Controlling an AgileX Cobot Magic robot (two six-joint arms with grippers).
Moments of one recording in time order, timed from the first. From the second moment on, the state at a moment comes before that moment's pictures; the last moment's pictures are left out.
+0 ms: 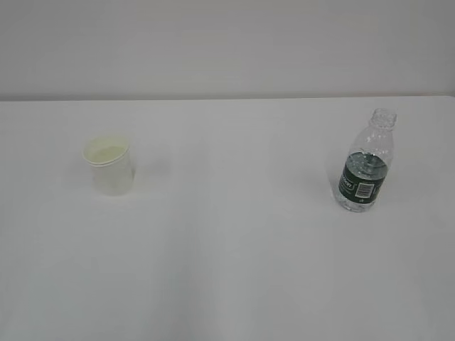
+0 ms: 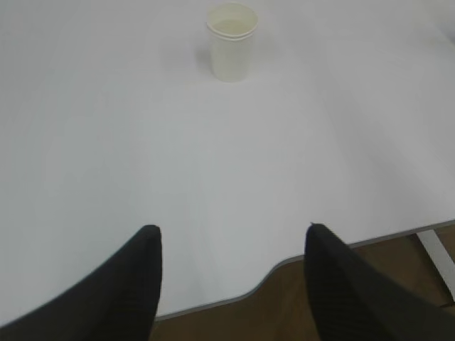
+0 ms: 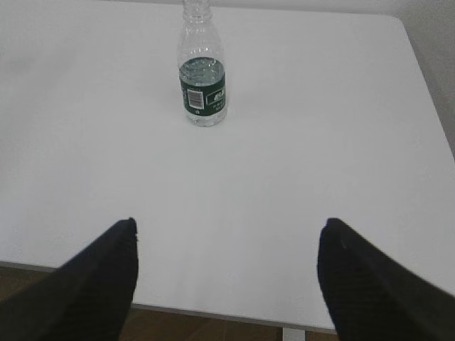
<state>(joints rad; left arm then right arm) -0.07 0.00 -0.56 -0.15 1.19 0.08 0.14 -0.02 -0.58 -0.08 1.21 -0.02</state>
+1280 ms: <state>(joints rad) -0.07 0.00 -0.53 -0.13 1.11 0.08 0.14 -0.02 -0.50 -0.08 1.15 -0.02</state>
